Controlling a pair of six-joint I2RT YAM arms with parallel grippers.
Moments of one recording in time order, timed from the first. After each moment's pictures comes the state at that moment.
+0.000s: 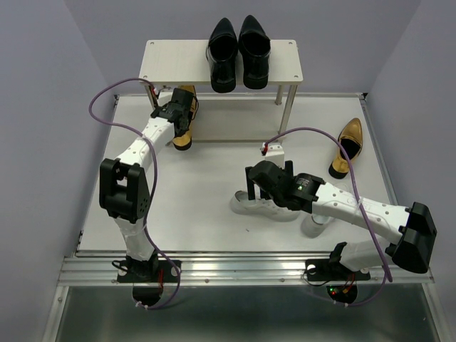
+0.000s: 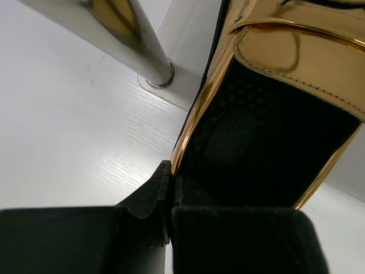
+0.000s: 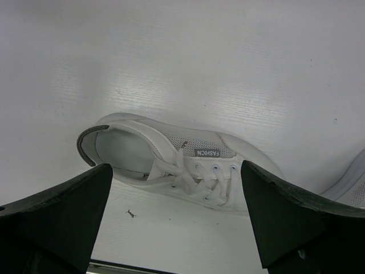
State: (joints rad) left arm -0.31 1.82 1.58 -0.70 -0.54 -0.59; right arm 1.01 1.31 1.07 -0.66 0.61 0.65
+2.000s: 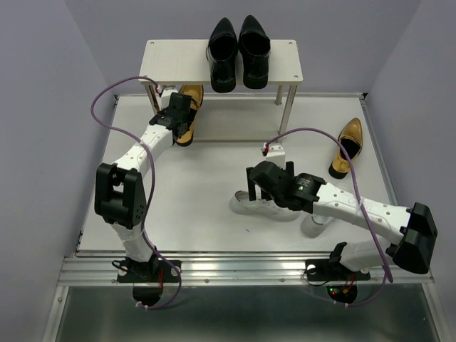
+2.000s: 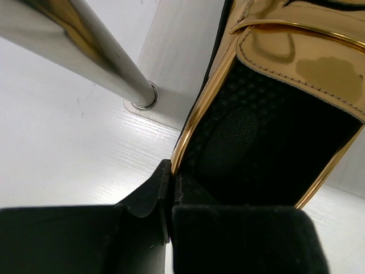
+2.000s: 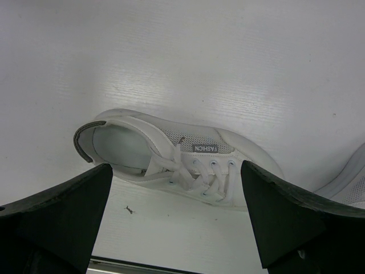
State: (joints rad) left arm -0.31 1.75 1.45 -0.47 -0.51 -0.43; right arm 1.01 1.31 1.07 -0.68 0.60 0.66
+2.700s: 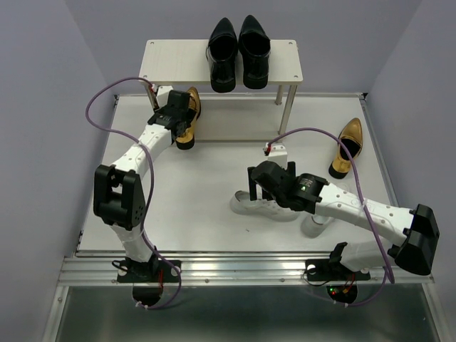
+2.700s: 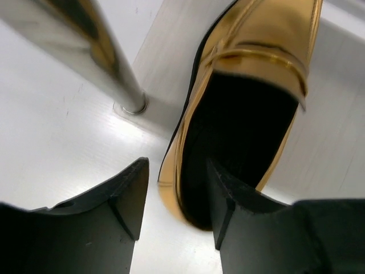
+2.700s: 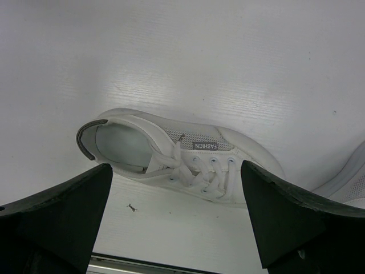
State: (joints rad) left arm -0.31 1.76 1.47 -0.44 -0.53 -0.55; right arm 1.01 1.29 1.07 -0.69 0.60 0.68
